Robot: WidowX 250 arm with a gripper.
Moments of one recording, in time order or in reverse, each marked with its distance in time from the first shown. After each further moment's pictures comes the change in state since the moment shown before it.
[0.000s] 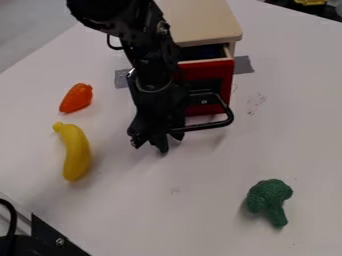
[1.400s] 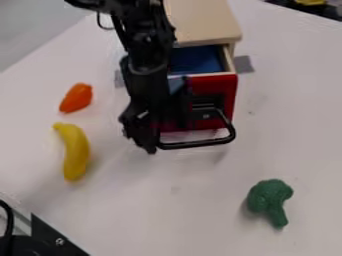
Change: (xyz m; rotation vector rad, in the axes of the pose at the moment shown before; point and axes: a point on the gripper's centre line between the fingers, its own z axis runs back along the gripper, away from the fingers) arm 0.005 -0.002 0.039 0.024 0.073 -0.008
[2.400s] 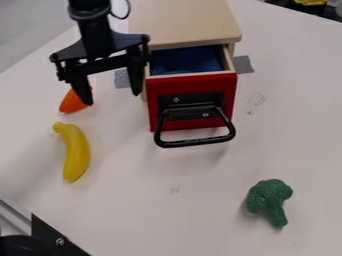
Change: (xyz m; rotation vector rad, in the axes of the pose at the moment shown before) arm 0.053 0.033 0.049 0.031 -0.137 -0.499
